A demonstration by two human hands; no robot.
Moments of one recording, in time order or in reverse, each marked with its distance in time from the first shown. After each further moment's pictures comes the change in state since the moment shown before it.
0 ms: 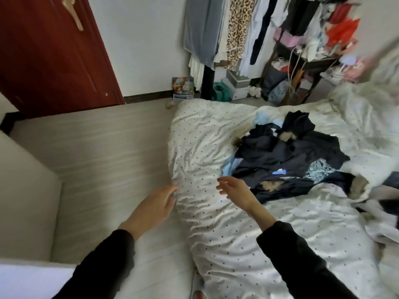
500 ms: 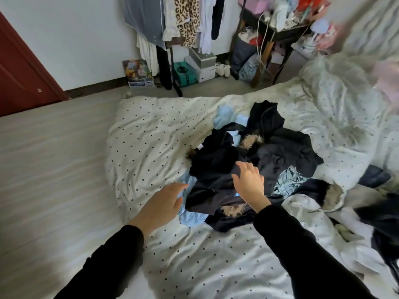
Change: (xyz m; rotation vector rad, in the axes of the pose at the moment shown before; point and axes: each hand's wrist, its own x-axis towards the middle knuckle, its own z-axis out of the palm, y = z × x) left_hand 0.258 0.133 0.095 0.111 -0.218 0.158; right_hand 0.178 0.120 -0.209 -0.601 0.387 0.139
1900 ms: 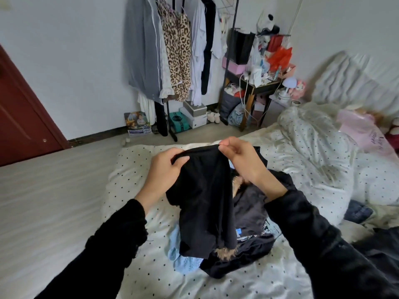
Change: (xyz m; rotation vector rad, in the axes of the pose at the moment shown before) left_hand 0.047 0.110 -0.140 -0.420 0.613 0.128; right_hand -0.002 -0.075 -0.193 0.760 0.088 -0.417
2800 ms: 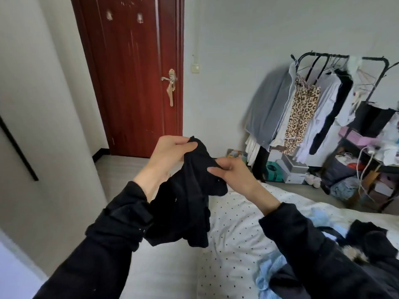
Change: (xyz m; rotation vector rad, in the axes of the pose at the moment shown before) left_hand -0.183 0.011 -0.325 -0.298 0.434 -0.281; right_hand -0.094 -0.220 0.250 0.031 -0.539 -0.347
